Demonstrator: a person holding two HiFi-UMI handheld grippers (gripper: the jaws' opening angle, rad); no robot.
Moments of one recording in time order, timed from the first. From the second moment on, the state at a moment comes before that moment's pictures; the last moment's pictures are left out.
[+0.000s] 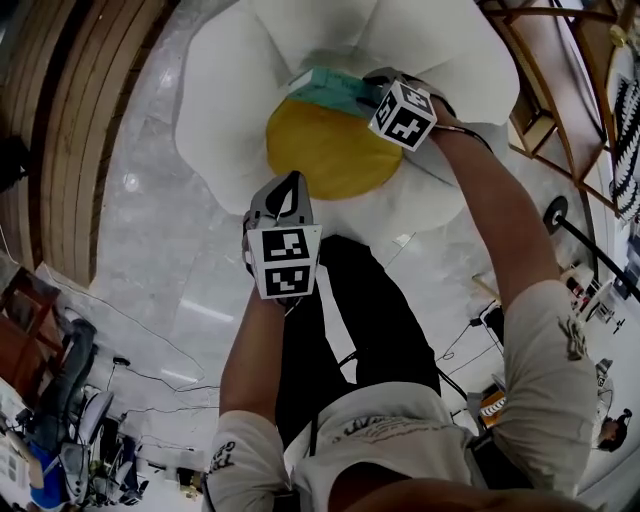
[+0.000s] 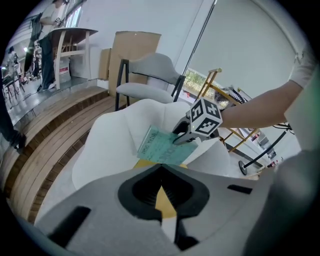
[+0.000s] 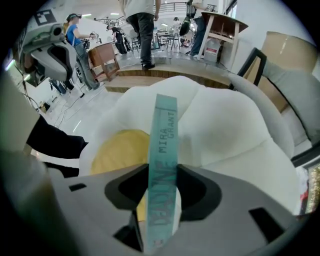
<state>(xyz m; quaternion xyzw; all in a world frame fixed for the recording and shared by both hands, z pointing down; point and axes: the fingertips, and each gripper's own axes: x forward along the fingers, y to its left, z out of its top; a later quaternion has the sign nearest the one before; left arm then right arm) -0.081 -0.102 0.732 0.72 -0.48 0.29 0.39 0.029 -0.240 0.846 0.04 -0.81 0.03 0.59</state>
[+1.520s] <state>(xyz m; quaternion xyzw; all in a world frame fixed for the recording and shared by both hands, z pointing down) -0.022 -0.155 0.302 0.84 -0.48 0.15 0.21 0.062 -0.189 0.252 0.58 -0.80 0.03 0.13</state>
